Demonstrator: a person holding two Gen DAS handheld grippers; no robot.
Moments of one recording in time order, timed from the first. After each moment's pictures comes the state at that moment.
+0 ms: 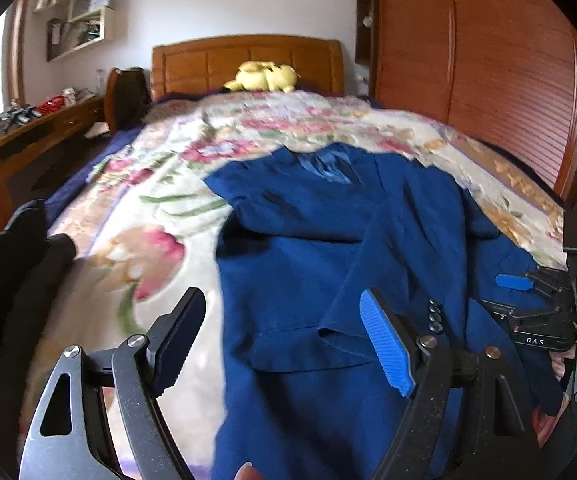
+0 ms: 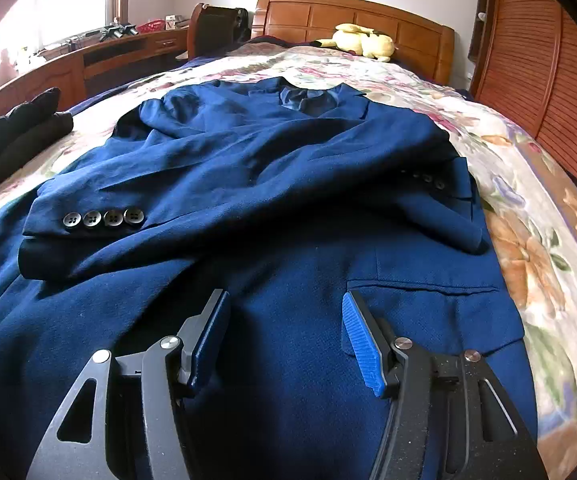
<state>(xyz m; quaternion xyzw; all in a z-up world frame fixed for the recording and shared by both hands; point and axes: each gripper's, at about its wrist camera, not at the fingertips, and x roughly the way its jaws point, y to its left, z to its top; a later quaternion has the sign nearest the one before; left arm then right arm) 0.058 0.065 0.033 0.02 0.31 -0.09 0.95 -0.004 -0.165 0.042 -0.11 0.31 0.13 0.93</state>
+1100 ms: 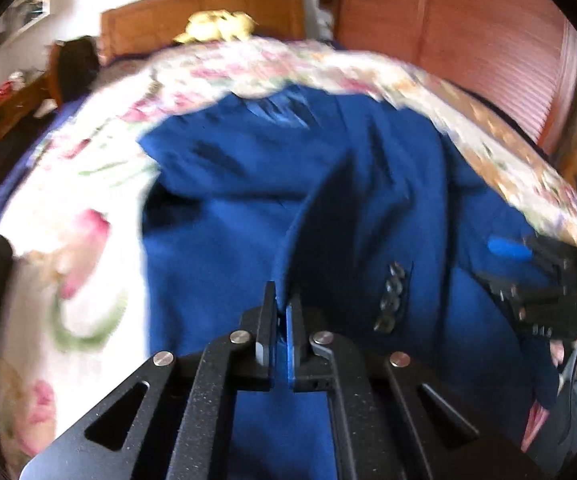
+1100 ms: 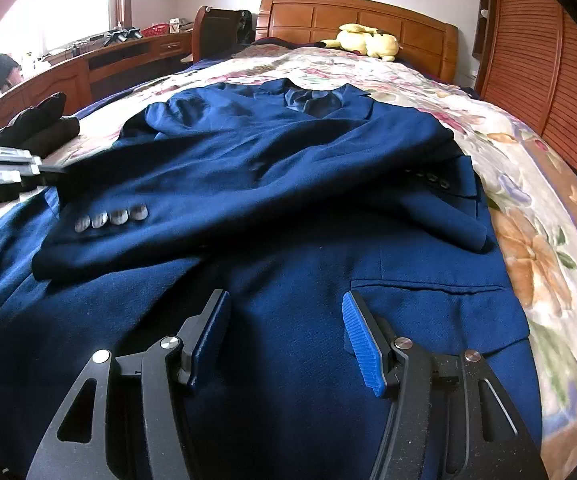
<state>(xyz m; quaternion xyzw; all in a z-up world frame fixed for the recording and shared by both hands) 0.093 0.031 0.018 0.04 0.39 -0.14 0.91 -0.002 -0.164 0.042 -0.10 0.32 0.14 0.93</state>
